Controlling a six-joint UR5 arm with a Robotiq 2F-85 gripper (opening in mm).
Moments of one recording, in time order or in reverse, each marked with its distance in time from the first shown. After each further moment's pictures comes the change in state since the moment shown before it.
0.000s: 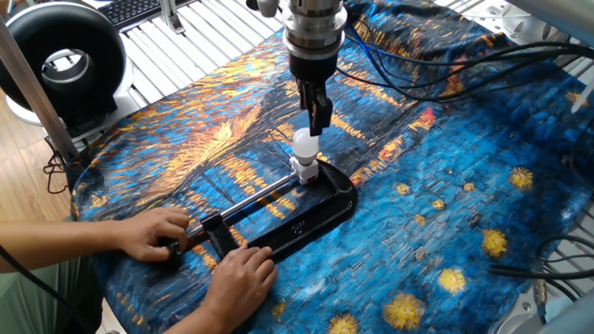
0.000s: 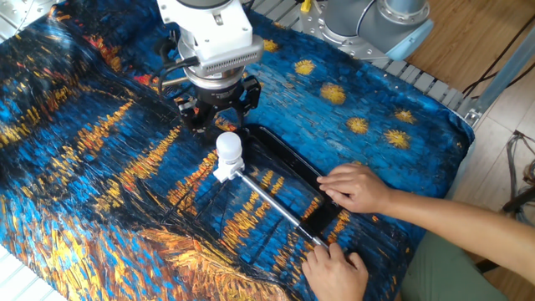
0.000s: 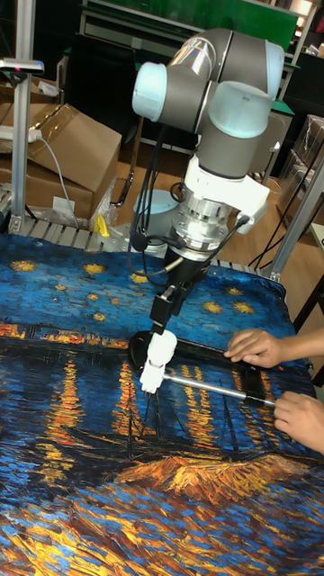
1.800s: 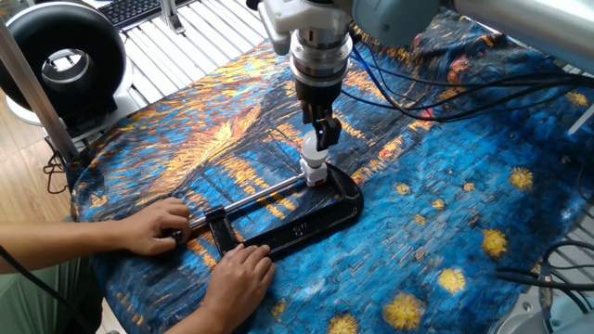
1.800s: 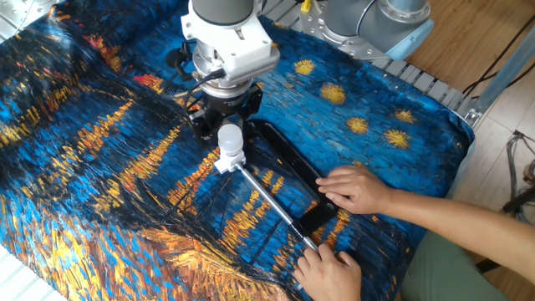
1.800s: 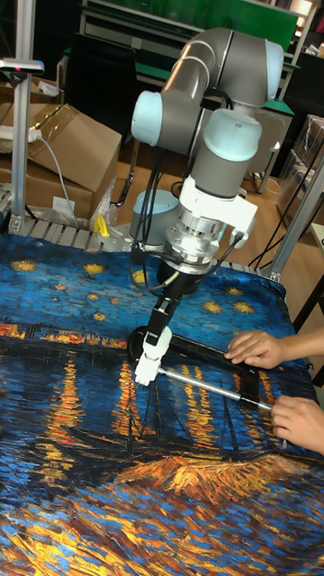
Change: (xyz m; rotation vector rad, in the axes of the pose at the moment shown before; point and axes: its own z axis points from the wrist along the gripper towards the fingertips) arm 0.012 0.004 0.039 0.058 0.020 -0.135
